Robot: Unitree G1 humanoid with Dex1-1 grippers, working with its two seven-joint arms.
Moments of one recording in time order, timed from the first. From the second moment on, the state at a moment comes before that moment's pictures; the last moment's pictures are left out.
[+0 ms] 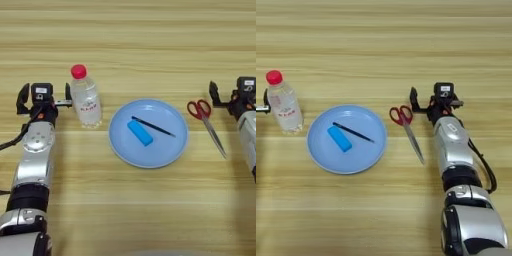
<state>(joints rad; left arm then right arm) -0.30 0.21 0.18 0.42 0.02 -0.08 0.06 -0.52 -0.22 -0.19 0.73 0.14 -0.14 0.17</state>
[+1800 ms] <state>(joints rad) -0.30 0.21 0.18 0.37 0.00 -0.13 0.10 -0.14 -0.15 0.23 -0.19 0.14 0.42 0.36</state>
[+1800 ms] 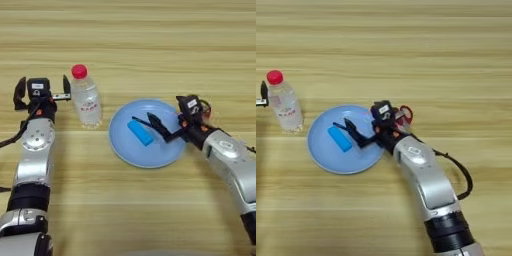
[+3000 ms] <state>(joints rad) -0.29 0.19 0.18 0.34 0.00 -0.12 0.11 -0.10 -0.14 0.32 -0.24 0.22 0.73 0.40</state>
